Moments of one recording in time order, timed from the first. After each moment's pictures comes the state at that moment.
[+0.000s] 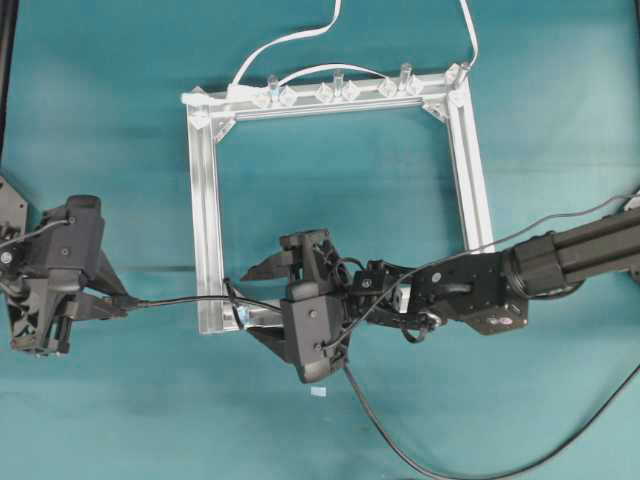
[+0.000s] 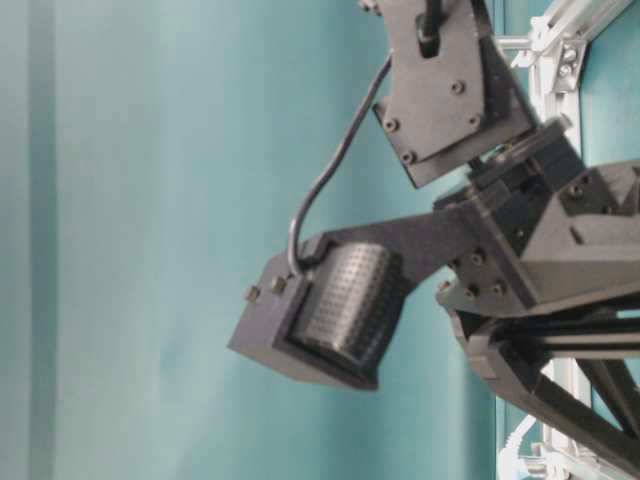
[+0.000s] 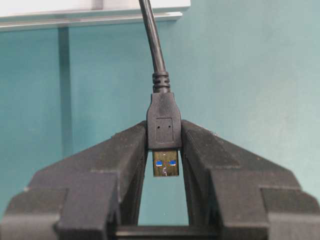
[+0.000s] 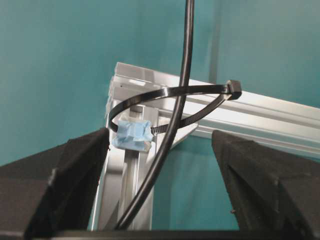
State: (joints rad) left arm -0.32 -0.56 1.18 -0.07 0.29 -0.28; right arm 0.21 0.40 0.38 0.62 -0.39 -0.64
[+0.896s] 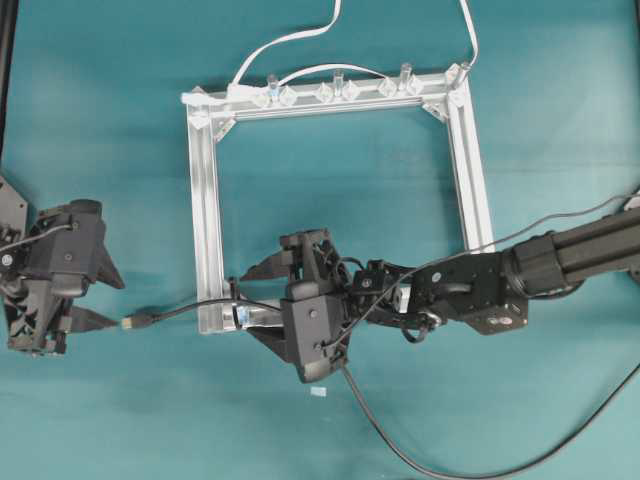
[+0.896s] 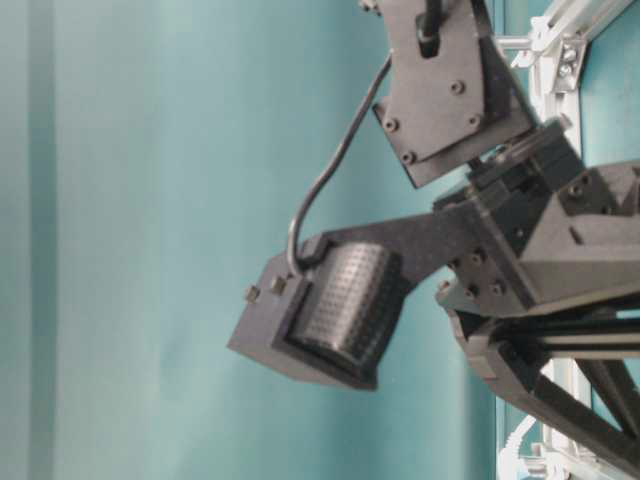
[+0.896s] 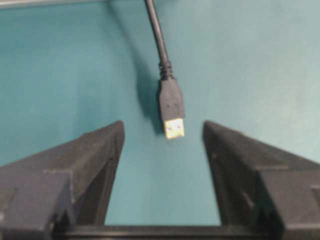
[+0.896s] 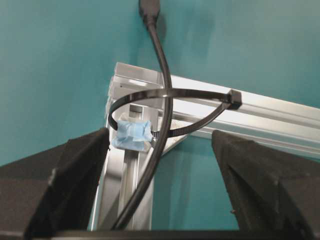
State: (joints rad) left arm -0.32 -0.55 1.18 -0.06 0.34 -0.28; right arm 0.21 0.40 0.38 0.62 -0.40 -0.64
